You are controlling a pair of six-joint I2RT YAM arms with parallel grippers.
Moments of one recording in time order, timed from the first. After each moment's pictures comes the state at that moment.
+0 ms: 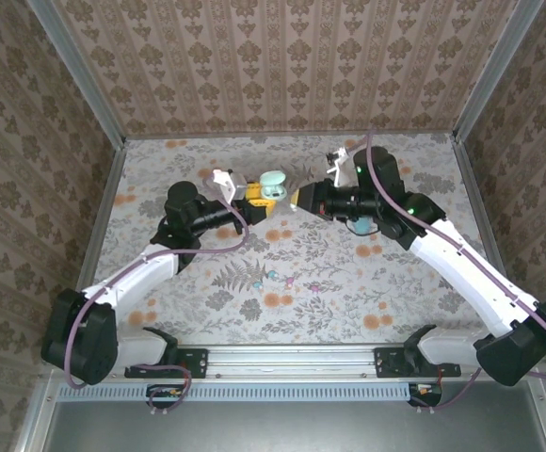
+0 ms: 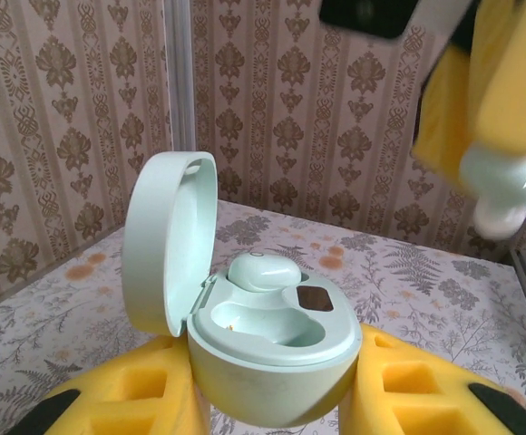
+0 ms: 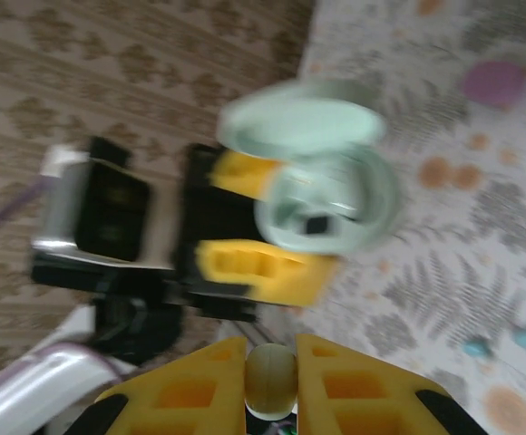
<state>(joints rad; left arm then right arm) -0.49 1.27 0.73 0.53 0.79 -0.04 0.54 1.27 1.30 -0.45 -0.54 0.86</state>
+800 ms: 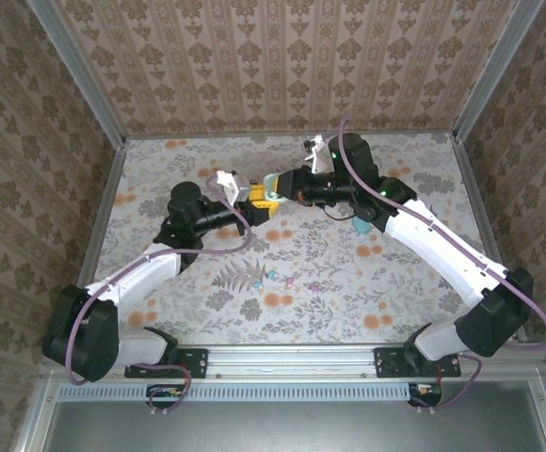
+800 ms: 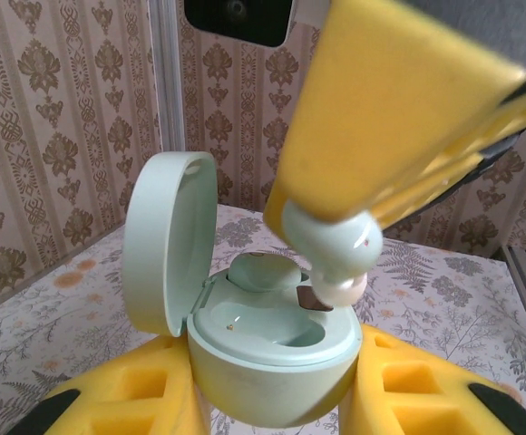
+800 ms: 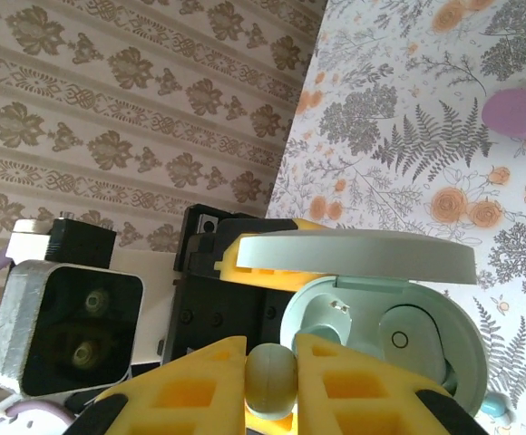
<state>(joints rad) -0.50 1.28 0.73 0.55 0.80 -0.03 0.58 1.44 1.40 -0.41 -0.50 0.84</state>
